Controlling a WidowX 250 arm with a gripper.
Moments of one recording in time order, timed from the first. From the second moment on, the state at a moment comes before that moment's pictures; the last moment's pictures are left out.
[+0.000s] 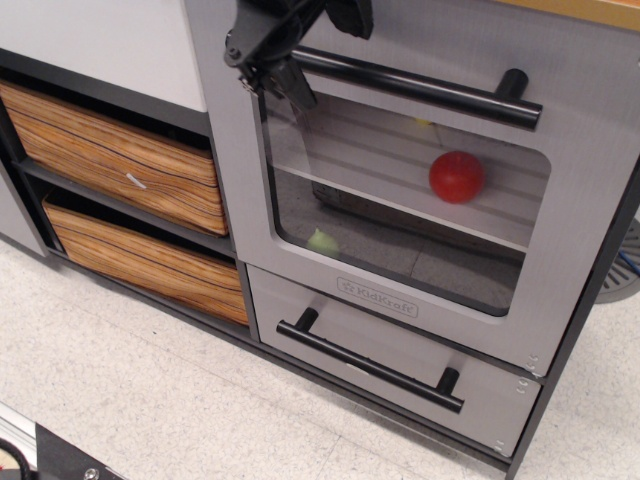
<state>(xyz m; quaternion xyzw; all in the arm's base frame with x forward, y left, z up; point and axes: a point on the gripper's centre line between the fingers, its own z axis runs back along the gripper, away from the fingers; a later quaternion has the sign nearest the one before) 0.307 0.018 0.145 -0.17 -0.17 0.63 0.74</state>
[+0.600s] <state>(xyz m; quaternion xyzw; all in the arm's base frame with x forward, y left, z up) 0.307 0.012 0.124 -0.14 -0.17 0.61 0.76</state>
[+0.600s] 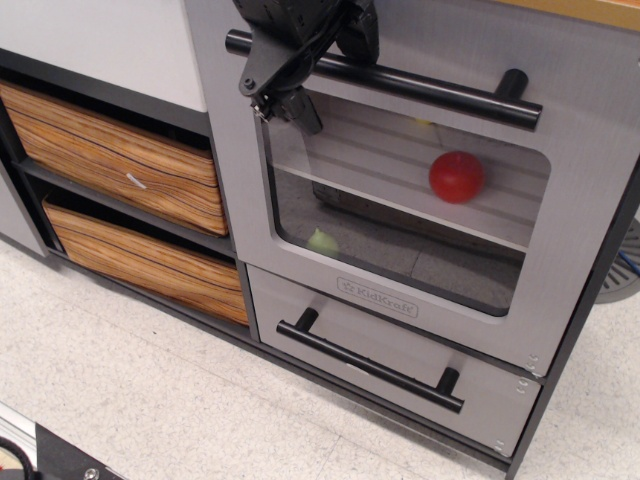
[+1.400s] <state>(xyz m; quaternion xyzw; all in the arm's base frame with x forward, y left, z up) 0.263 0.000 0.124 -0.14 -0.14 0.53 0.82</state>
